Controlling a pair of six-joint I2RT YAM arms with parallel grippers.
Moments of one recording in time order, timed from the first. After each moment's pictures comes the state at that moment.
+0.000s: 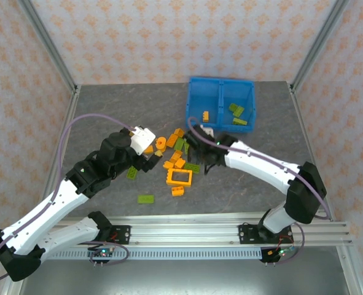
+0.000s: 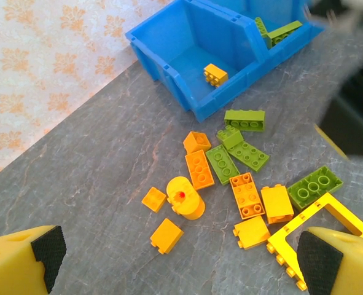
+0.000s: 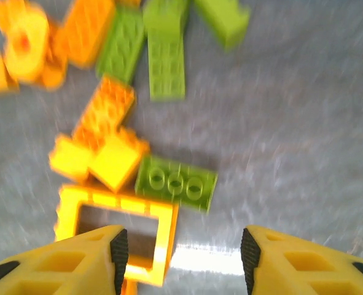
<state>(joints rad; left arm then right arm) -0.67 0.88 0.95 -0.59 -0.23 0.22 0.90 1.52 1.19 -0.84 0.21 0.83</state>
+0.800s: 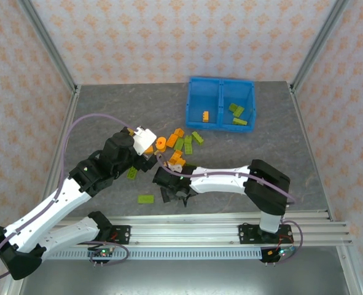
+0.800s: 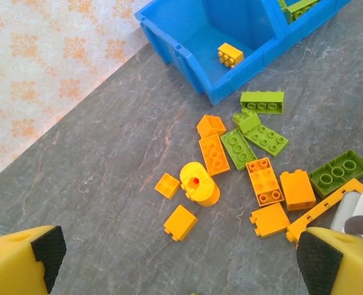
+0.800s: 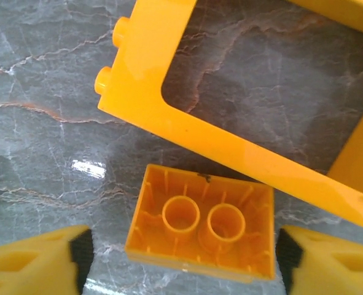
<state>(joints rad) -0.67 0.91 0.94 -0.60 -0.27 0.24 1.20 1.81 1.17 -0.68 0.15 0.88</state>
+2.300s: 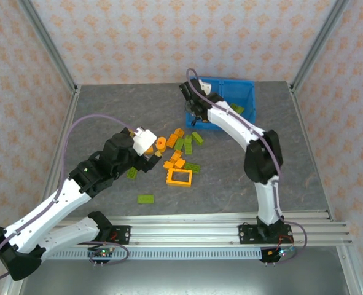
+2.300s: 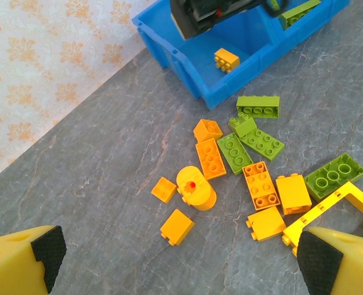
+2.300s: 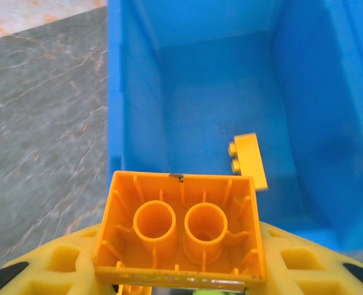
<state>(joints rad) -0.67 0.89 0.92 -0.57 -0.26 0.24 0.58 2.15 1.99 -0.78 0.36 0.69</state>
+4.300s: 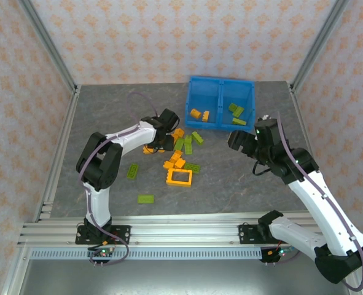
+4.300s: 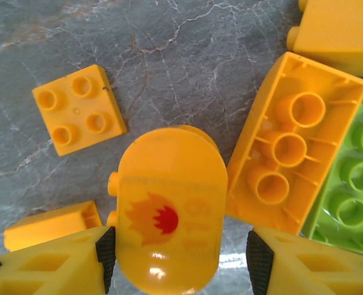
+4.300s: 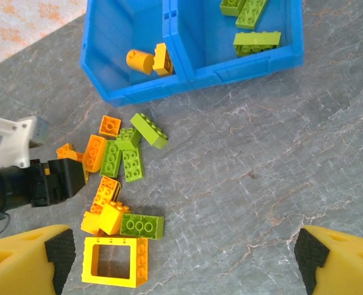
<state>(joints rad) -0.49 1.97 1.40 -0.72 -0.18 -0.45 0.46 0.93 1.14 -0.96 0.12 0.69</state>
